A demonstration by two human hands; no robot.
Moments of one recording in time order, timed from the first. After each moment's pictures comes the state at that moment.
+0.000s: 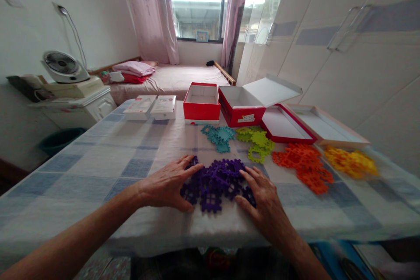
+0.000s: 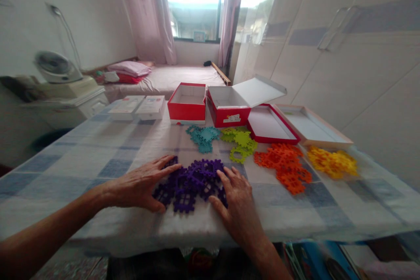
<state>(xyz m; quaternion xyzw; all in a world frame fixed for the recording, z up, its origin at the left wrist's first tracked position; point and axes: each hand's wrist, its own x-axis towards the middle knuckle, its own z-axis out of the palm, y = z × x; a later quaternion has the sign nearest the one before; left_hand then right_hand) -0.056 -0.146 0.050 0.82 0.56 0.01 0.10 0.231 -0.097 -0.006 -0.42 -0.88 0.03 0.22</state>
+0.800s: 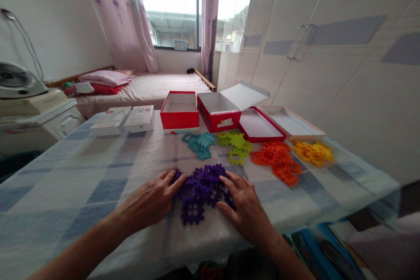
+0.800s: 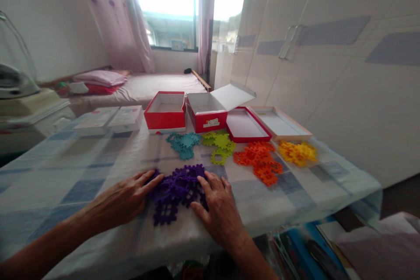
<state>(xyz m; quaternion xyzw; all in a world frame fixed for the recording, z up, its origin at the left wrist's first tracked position) -0.044 -0.140 0.031 0.84 0.53 0.03 -0.10 0.226 -0.108 0.008 -0.44 -0.87 0.07 0.20</state>
